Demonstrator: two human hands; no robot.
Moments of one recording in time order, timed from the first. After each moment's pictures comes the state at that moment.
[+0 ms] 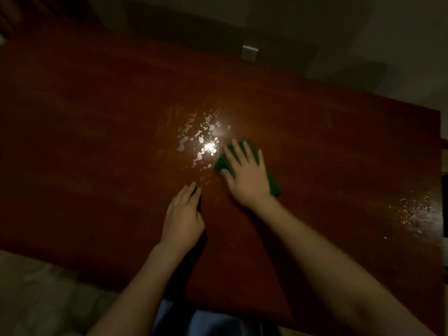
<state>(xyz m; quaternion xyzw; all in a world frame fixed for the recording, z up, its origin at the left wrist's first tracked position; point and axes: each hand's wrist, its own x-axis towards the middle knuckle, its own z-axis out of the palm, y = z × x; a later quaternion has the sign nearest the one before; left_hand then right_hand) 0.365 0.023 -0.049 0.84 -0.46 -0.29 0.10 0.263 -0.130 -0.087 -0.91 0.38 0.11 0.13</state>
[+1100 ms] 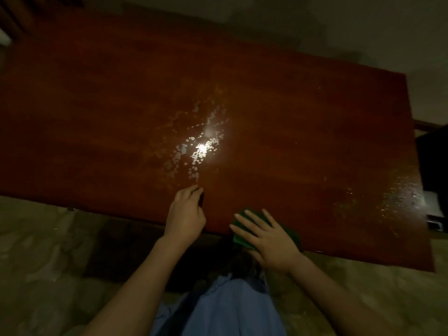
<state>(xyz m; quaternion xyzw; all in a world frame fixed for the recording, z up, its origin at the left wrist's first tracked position) 0.351 0.154 -0.051 0.81 -0.49 -0.28 0.16 0.115 0.096 -0.104 -0.97 0.18 0.13 0.08</state>
